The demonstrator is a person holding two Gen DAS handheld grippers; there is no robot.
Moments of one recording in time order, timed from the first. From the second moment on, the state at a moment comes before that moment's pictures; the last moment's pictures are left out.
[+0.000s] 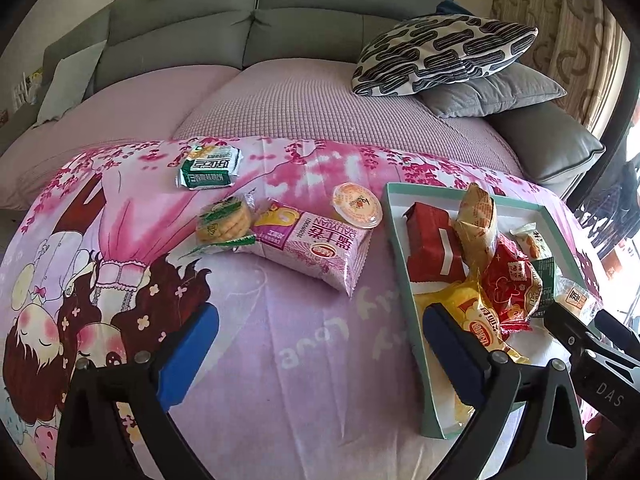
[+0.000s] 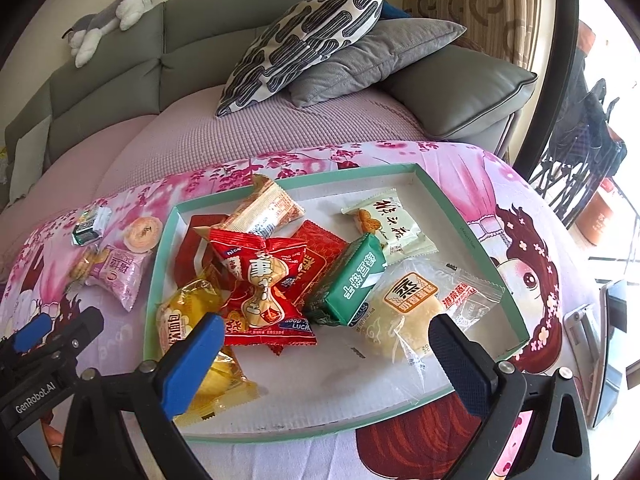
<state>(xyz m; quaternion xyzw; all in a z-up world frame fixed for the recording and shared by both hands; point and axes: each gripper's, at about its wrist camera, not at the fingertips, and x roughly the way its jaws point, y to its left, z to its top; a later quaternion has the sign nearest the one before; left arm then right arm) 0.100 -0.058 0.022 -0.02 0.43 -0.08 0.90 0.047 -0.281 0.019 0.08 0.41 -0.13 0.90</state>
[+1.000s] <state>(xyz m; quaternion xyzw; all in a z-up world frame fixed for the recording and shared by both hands) 0.136 0.059 0.016 -0.12 0.47 0.03 0.88 0.085 -0.182 0.027 0.06 0.42 -0.01 0.91</state>
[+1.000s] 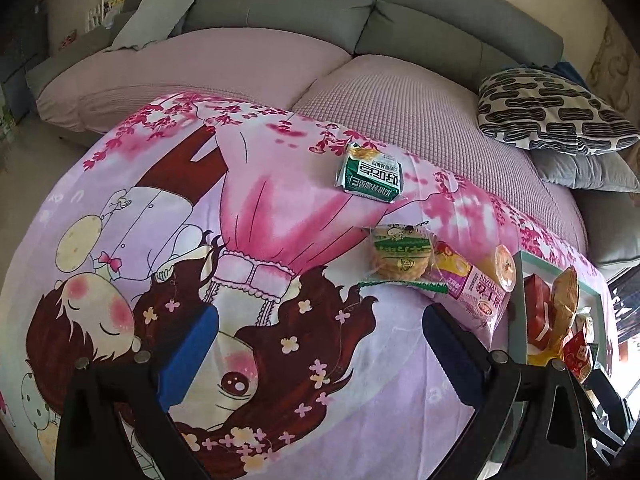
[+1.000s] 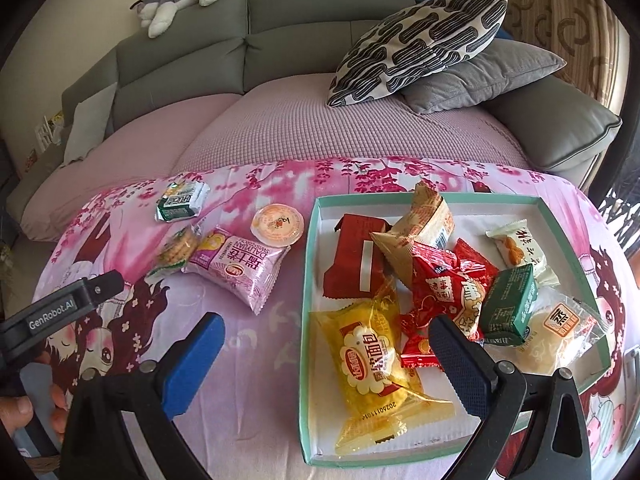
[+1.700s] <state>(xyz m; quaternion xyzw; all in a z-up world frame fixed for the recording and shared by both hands) 0.229 0.034 0.007 -0.13 0.55 -0.09 0.82 0.237 -0.175 0.033 0.08 0.56 0.08 0.82</state>
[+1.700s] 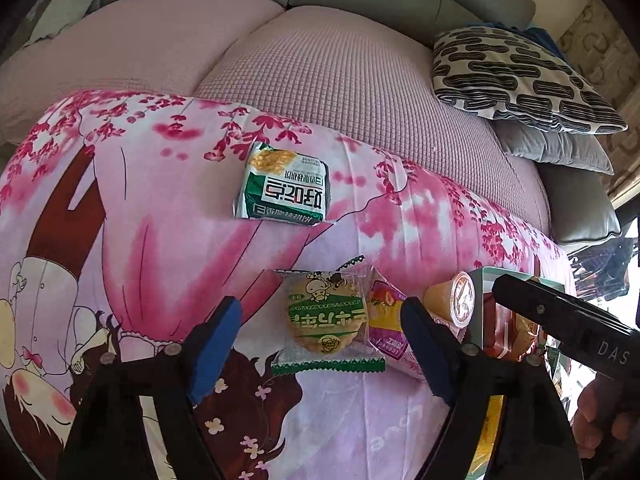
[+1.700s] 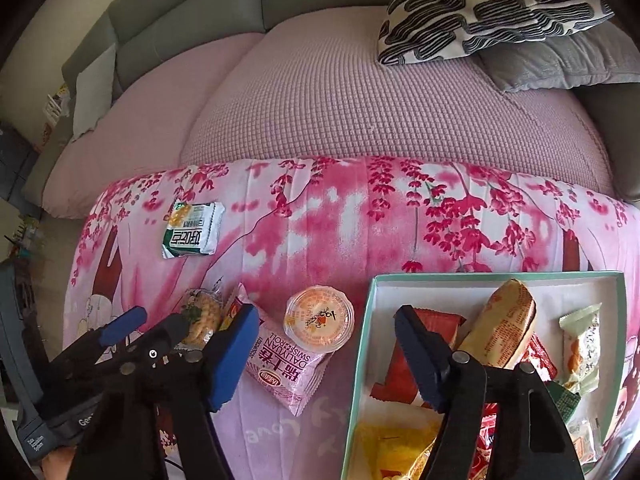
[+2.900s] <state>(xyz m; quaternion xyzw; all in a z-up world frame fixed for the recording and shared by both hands) 0.243 0.040 -0.028 -0.13 0.58 -0.07 0.80 0.259 -0.152 -0.010 0.09 0.65 0.09 0.75</state>
